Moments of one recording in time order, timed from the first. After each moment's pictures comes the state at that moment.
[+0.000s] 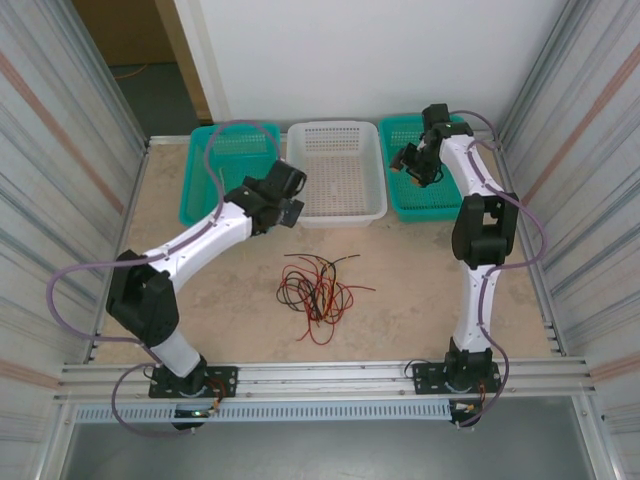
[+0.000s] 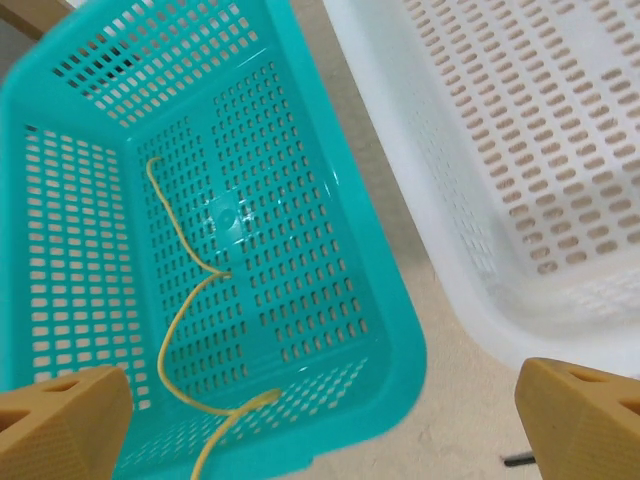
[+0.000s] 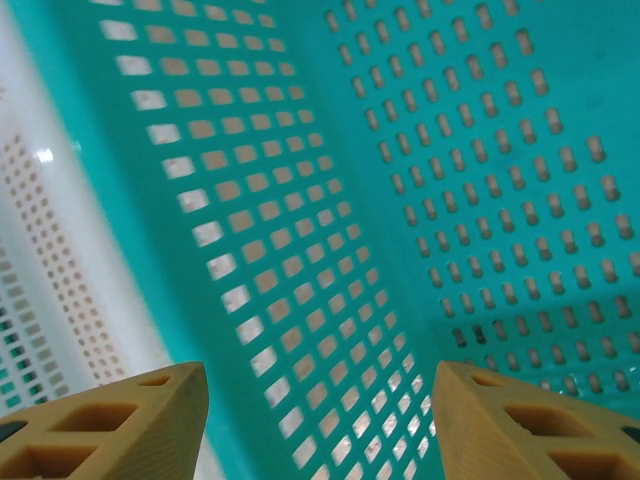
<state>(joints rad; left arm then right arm) -0.65 1.63 1.36 -0.65 -0.58 -0.02 0.08 2.23 2.07 -1.01 -0.25 0.57</state>
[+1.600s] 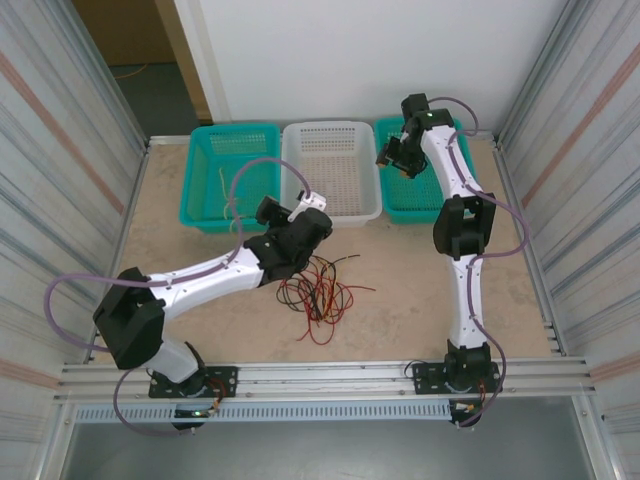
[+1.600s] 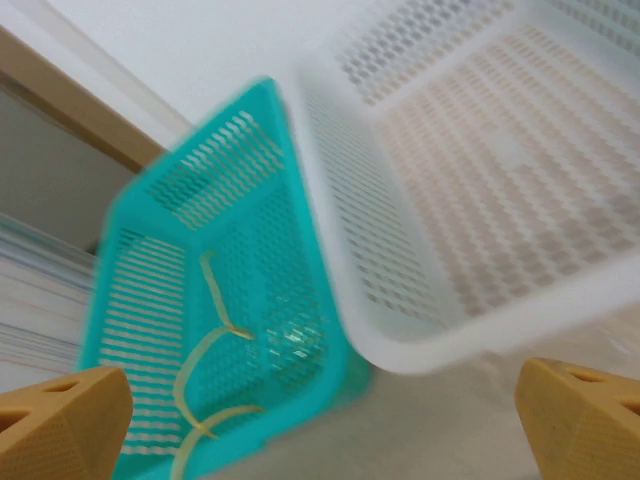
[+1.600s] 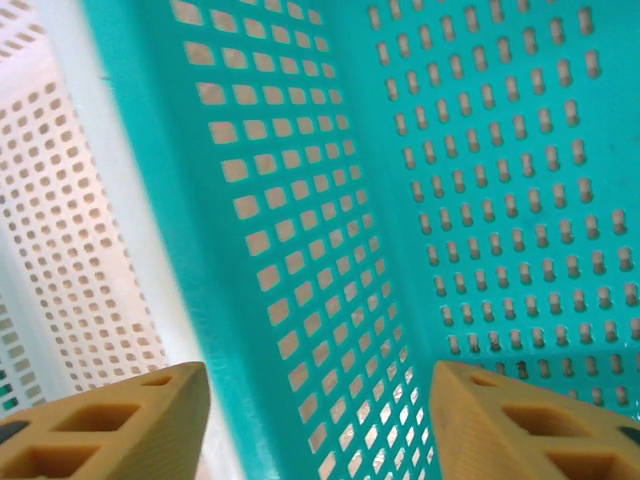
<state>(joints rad) -0.91 1.51 1.08 -0.28 -0.86 0.02 0.17 2.43 2.48 -1.25 -0.17 0.51</state>
